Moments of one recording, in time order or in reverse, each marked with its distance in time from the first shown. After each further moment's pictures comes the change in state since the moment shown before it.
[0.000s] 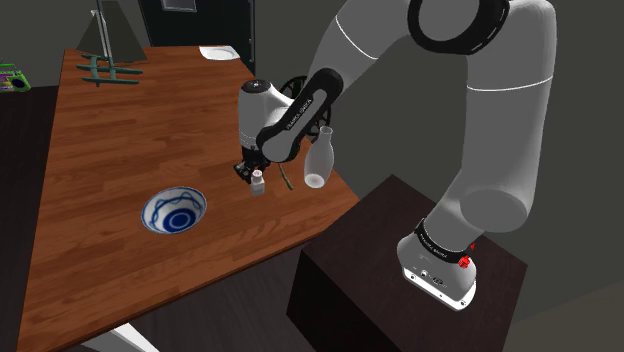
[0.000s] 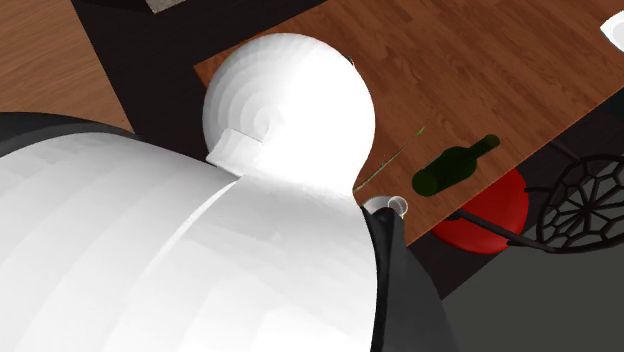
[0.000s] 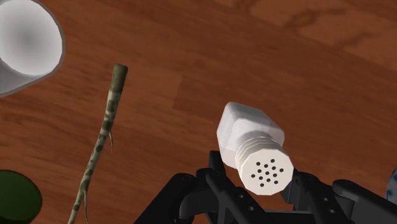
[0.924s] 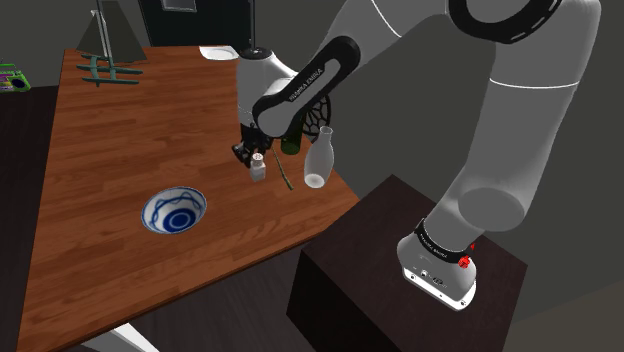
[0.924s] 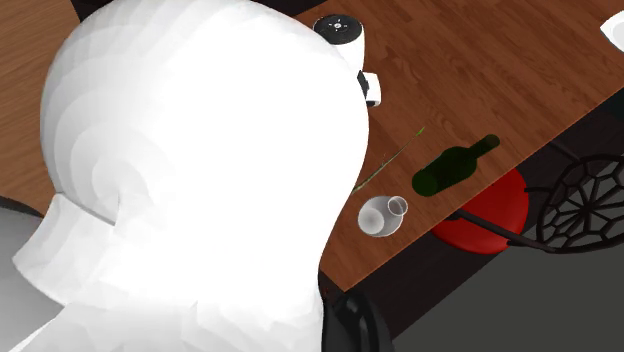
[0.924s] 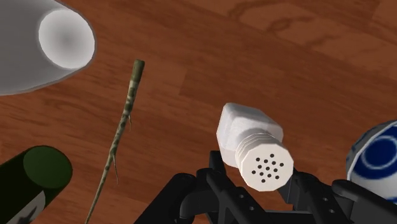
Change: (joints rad) arm -0.042 -0.162 0.057 -0.017 0.079 -0.141 -0.067
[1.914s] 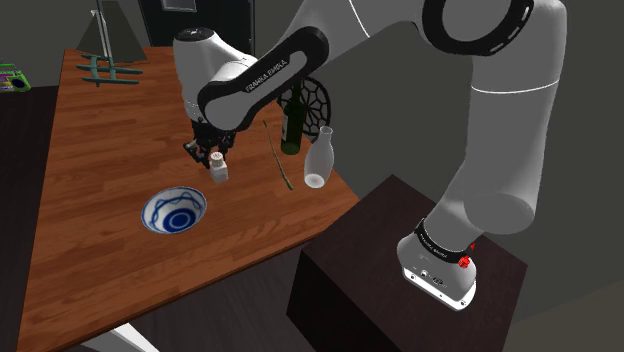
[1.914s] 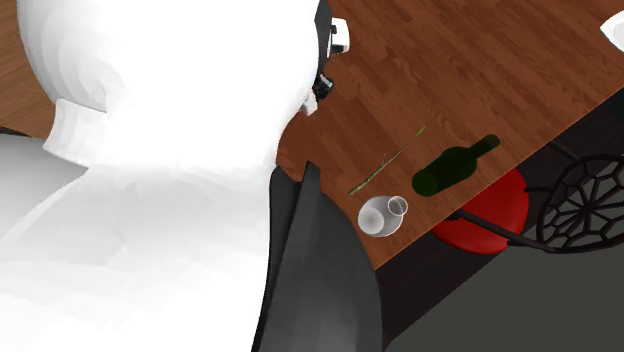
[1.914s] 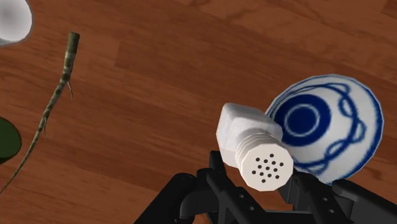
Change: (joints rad) arm 0.138 0.127 0.039 0.319 -0.019 -0.211 0.143
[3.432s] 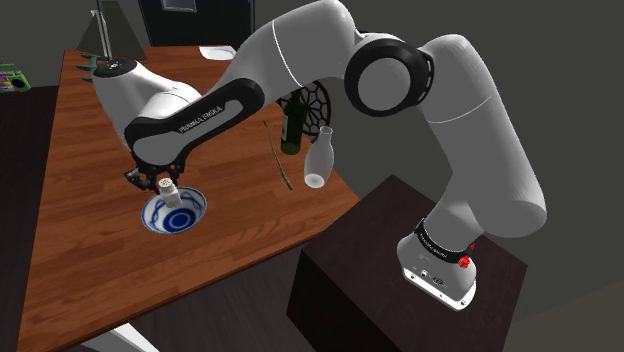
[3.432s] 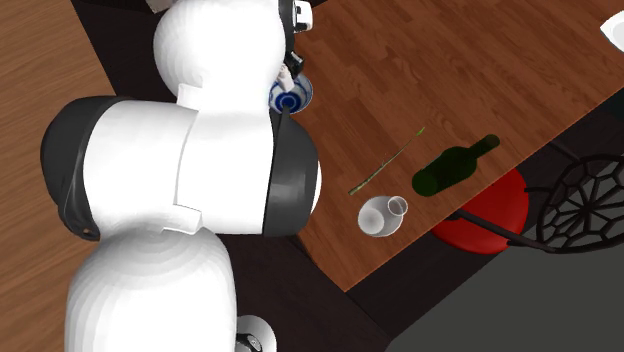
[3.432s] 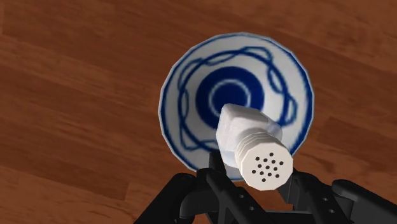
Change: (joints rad) arm 0.196 0.402 -0.019 0.544 -0.056 -0.159 0.127
